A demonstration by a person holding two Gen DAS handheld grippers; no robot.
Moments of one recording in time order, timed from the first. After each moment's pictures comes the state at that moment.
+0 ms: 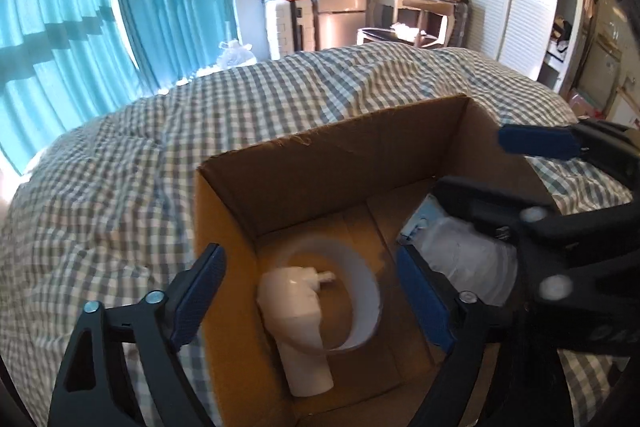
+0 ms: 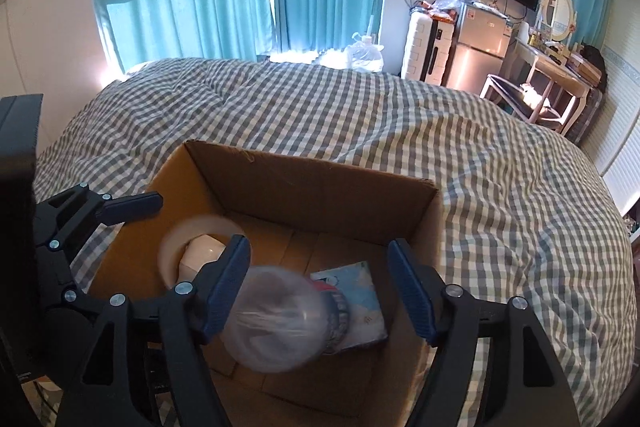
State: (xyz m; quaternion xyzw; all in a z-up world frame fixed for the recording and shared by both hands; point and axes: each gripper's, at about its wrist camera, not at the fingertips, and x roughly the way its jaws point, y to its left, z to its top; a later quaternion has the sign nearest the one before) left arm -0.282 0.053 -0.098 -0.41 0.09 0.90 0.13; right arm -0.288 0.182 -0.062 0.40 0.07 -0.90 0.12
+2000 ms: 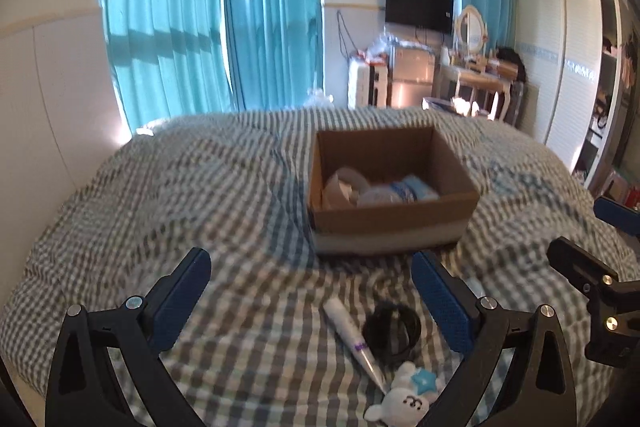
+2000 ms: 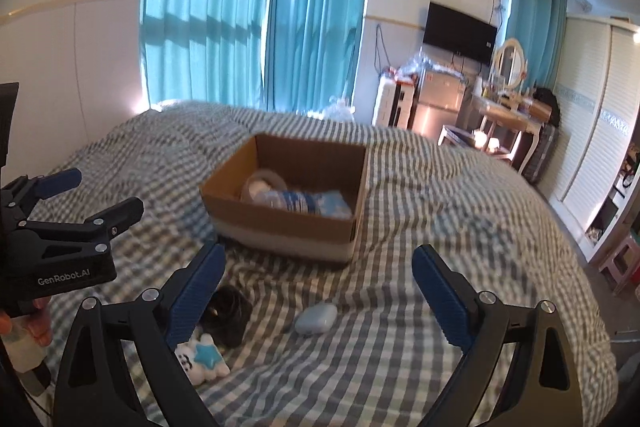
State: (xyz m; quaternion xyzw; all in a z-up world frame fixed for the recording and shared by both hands) left arm -0.018 0.008 -0.035 -0.31 0.02 0.95 0.00; right arm 0.002 0.212 -0.007 0.29 0.08 -0.95 0.08
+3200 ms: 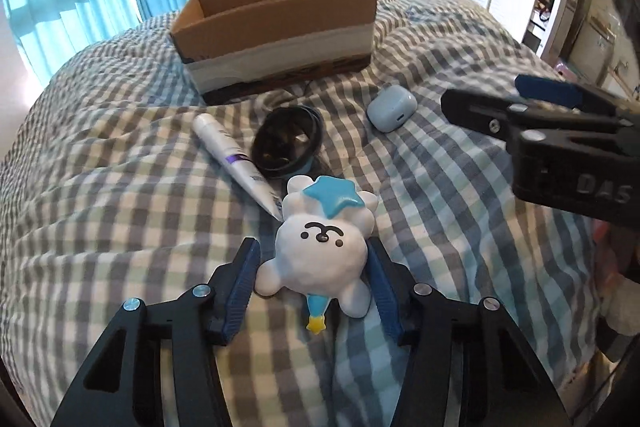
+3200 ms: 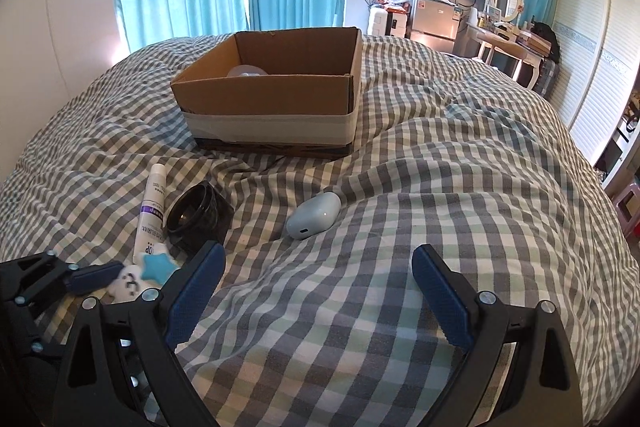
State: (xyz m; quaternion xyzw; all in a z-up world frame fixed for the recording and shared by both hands) left arm 0.030 0.059 -0.138 -0.46 0.08 0.87 0.13; right arm 0.005 0.235 -0.100 0.39 0.05 -0.92 0.06
